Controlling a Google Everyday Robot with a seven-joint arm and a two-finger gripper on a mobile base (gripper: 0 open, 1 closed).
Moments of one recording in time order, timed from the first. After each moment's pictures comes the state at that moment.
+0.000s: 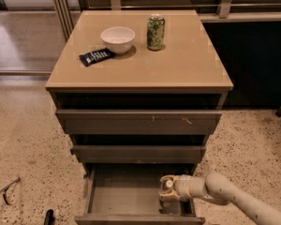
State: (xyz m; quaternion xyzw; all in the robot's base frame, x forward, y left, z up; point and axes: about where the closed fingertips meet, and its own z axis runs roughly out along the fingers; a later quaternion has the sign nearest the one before) arm 0.525 -0.113 0.297 -0.57 0.66 0.22 0.43
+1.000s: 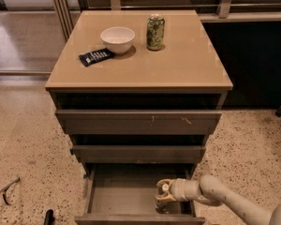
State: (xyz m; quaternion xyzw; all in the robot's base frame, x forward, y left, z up) arm 0.527 -0.099 0.243 -0.57 0.67 0.24 0.41
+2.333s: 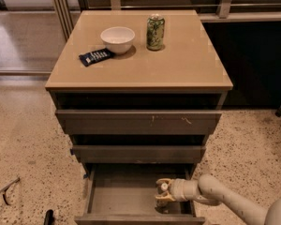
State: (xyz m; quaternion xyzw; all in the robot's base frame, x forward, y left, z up) arm 0.528 -0.098 0.235 -0.57 0.67 0.25 0.40
